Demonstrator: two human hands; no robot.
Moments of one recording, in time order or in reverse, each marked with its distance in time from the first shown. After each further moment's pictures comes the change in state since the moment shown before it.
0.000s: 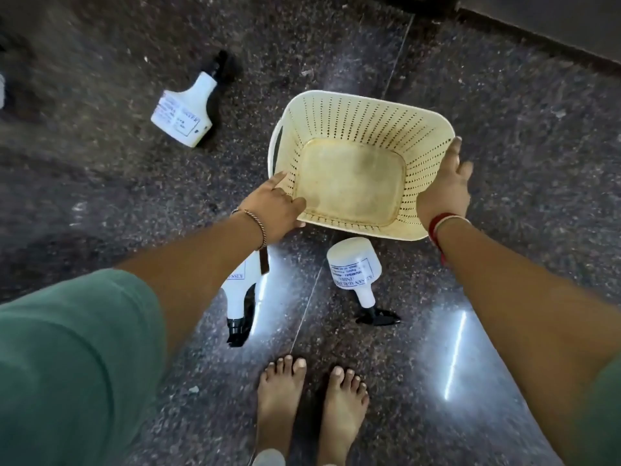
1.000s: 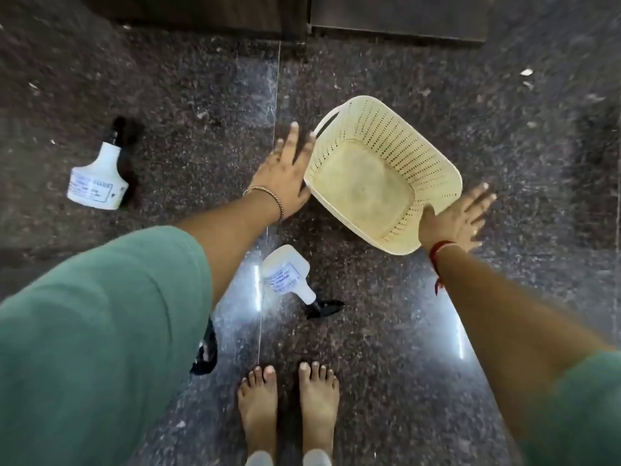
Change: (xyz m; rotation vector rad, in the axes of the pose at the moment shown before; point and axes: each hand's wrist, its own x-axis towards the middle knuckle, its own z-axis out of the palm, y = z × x) left_hand 0.099 0.088 -0.146 -0.367 0.275 -0.064; right_hand -0.014 0.145 -0.094 0.099 0.152 0.528
